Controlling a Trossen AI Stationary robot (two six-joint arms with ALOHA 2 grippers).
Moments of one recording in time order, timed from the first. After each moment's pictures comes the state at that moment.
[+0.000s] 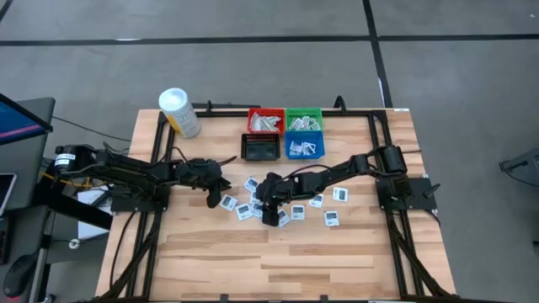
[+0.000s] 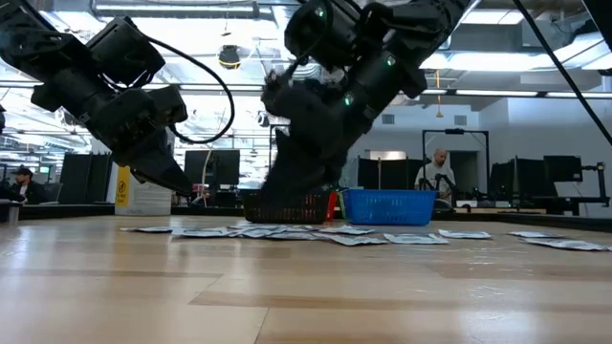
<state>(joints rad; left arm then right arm) 0.08 1.13 0.23 0.24 0.01 -0.24 0.12 2.04 1.24 -0.04 0.03 0.21</state>
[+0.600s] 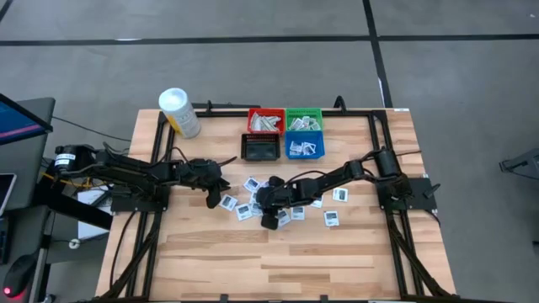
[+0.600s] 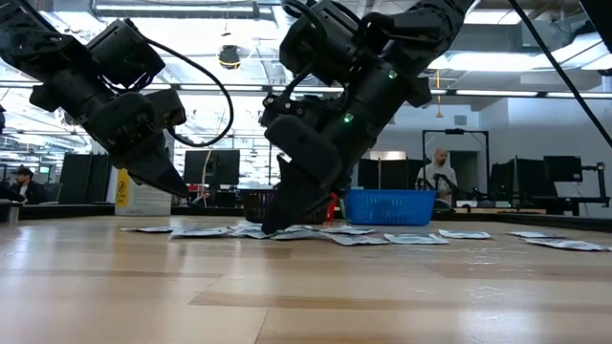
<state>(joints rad) 0.08 1.13 0.23 0.21 0.01 -0.24 0.16 2.10 1.25 -0.05 0.13 0.29</state>
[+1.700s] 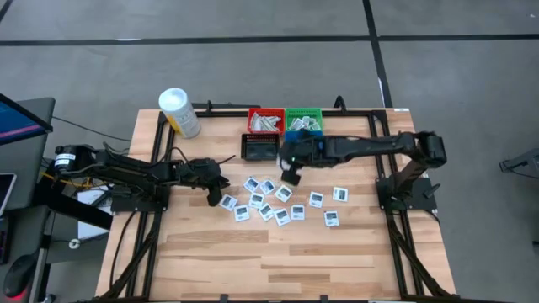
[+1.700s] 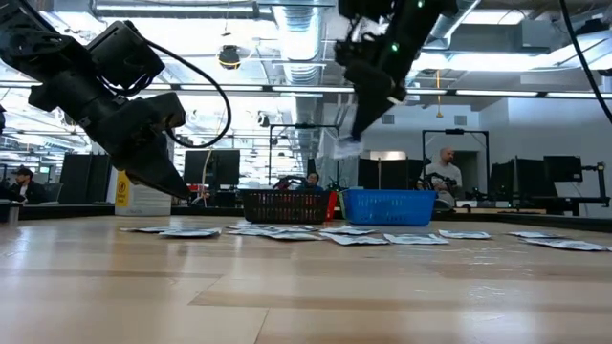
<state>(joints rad) 0.08 1.13 0.23 0.21 -0.06 -0.25 -0.05 1.66 1.27 -0.61 0.38 0.12</state>
